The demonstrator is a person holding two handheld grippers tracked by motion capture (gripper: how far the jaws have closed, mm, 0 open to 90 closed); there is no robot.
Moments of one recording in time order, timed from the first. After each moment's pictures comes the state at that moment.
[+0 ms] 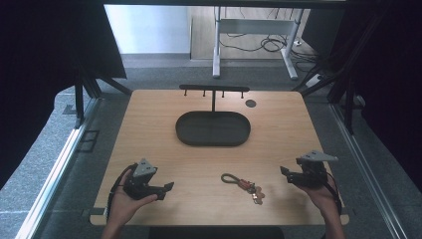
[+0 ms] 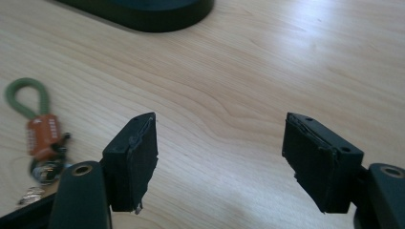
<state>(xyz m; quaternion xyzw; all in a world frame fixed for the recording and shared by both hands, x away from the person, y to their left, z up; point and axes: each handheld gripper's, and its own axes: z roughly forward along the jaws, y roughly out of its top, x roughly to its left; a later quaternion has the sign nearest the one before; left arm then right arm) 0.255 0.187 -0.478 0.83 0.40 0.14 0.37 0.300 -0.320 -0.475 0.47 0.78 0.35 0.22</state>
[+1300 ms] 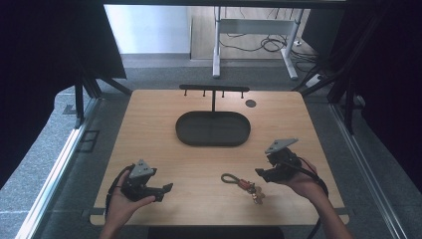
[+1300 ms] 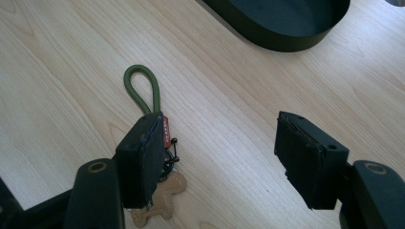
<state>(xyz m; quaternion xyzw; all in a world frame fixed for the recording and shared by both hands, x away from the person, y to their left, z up) 0.249 0.191 -0.474 0.82 0.40 0.13 0.38 0.309 -0.231 -0.422 0.33 0.89 0.27 0.15</state>
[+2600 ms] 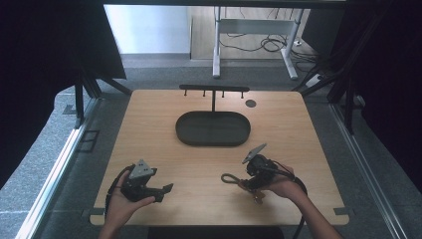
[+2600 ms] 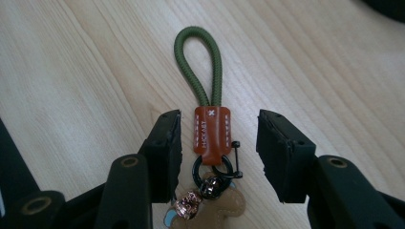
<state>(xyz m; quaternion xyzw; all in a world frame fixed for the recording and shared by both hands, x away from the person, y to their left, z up) 0.247 0.190 -0.470 0.83 0.39 0.13 0.39 0.320 -0.186 -0.470 0.28 0.94 0.20 0.05</state>
